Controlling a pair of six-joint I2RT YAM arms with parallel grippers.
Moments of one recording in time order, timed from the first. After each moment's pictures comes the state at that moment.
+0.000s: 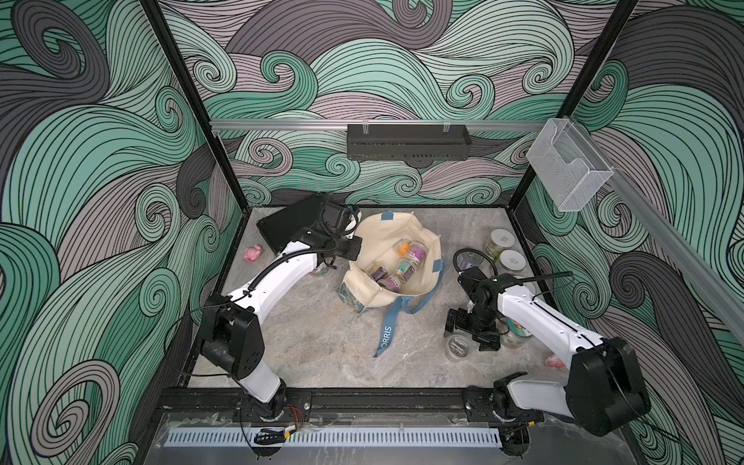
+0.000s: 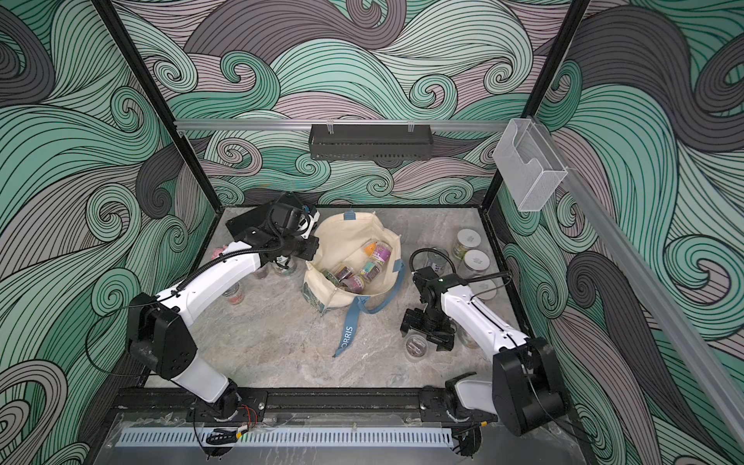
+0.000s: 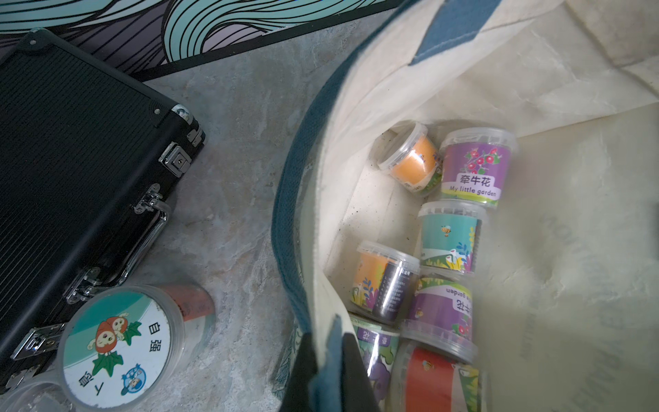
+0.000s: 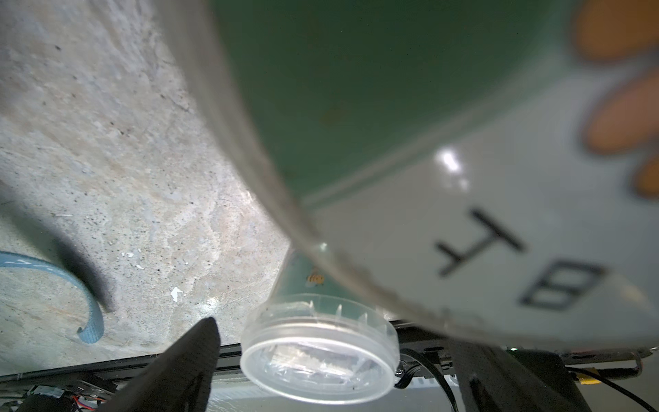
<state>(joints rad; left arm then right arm) -0.46 1.61 1.41 -0.63 0.02 -0.08 0.34 1.29 0.83 -1.19 -0.17 0.66</state>
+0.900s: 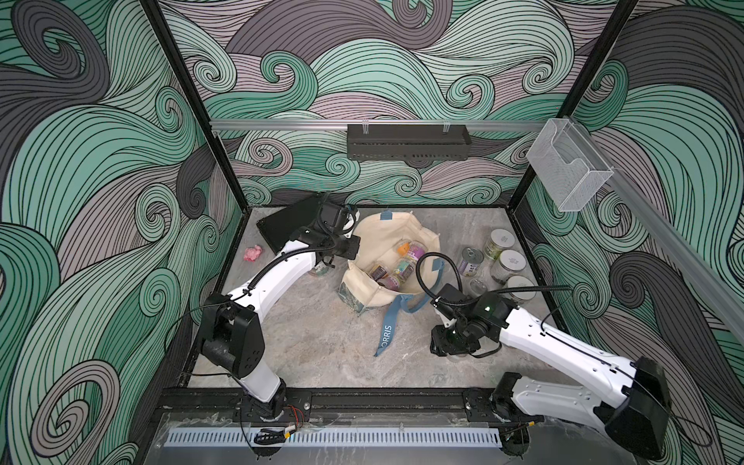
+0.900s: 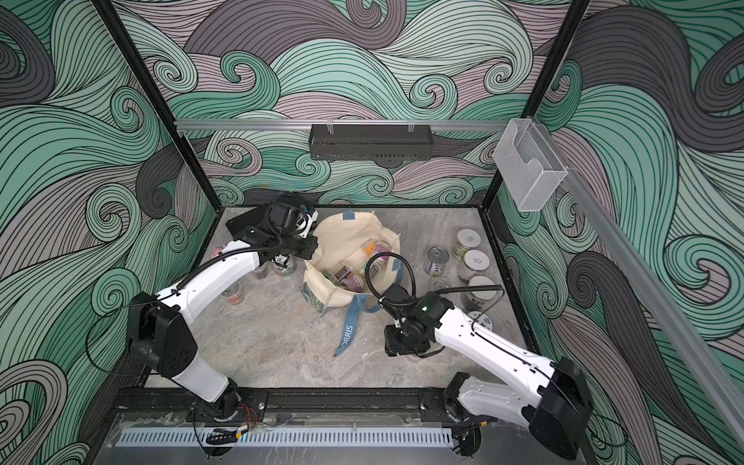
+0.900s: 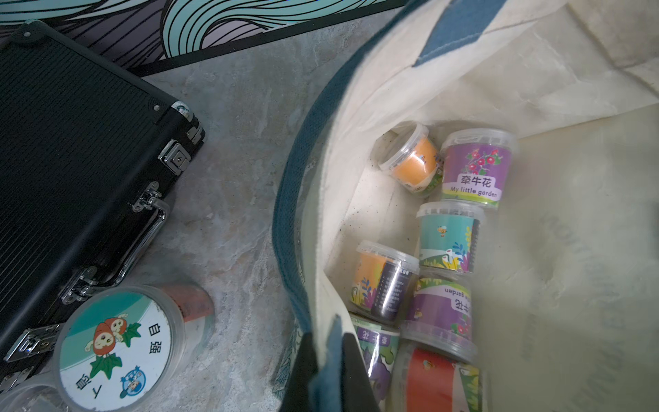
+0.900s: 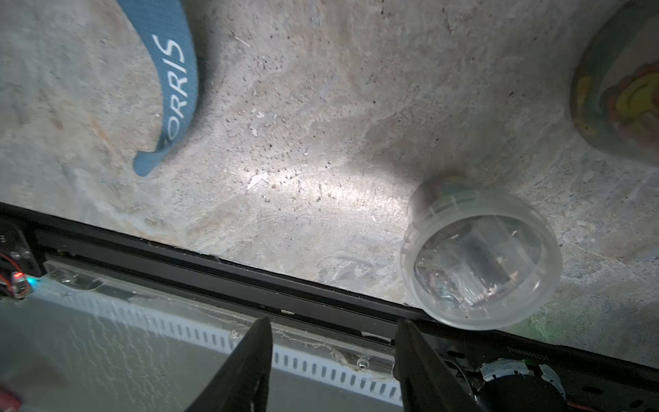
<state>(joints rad) -0.44 1.61 1.41 -0.63 0.05 -0.07 0.85 1.16 0.86 -1.14 -0.10 0.67</state>
